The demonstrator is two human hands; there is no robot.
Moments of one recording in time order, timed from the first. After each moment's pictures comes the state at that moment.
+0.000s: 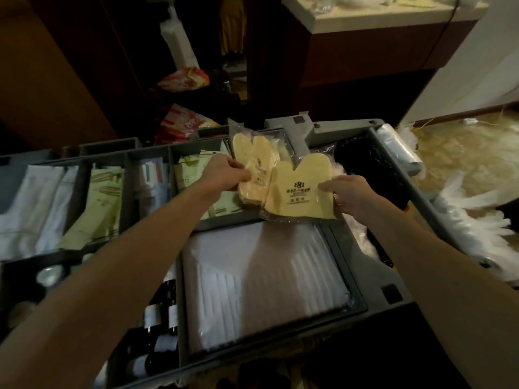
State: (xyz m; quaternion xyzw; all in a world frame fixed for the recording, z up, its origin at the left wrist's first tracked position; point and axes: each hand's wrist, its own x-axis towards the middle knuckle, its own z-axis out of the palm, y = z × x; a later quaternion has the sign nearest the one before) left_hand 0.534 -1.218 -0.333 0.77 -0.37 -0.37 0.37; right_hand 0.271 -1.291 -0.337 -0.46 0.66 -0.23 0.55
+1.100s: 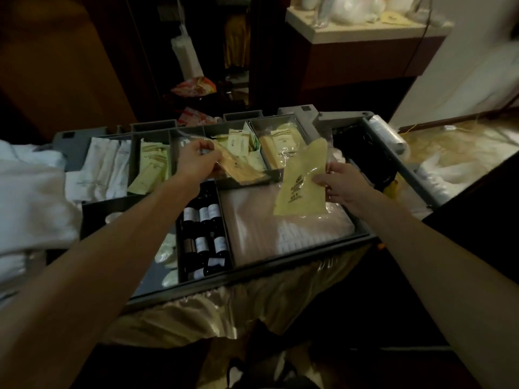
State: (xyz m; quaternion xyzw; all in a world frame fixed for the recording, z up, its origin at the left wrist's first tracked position) left_hand 0.589 -1.050 -0.305 0.70 -0.28 -0.37 0.55; right_hand 0.290 -1.115 -0.291 -0.52 0.55 -0.28 0.58
